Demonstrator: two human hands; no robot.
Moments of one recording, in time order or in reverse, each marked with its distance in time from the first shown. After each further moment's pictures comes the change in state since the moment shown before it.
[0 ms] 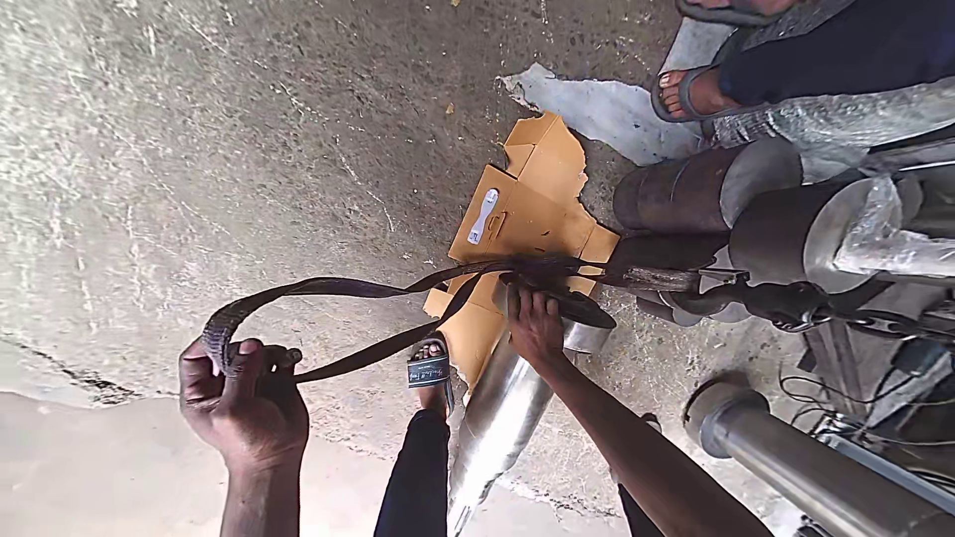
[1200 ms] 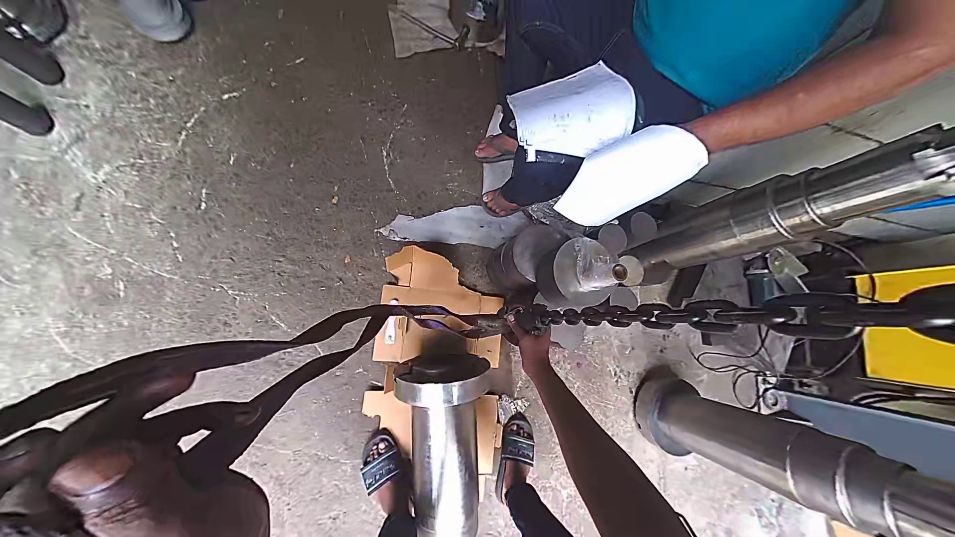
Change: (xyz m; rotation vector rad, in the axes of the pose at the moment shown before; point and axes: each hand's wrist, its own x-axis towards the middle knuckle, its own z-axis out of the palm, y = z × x) left_hand -0.127 0.187 0.246 0.031 -0.284 0.815; right_hand -0.042 0.238 -0.075 1.763 0.845 0.801
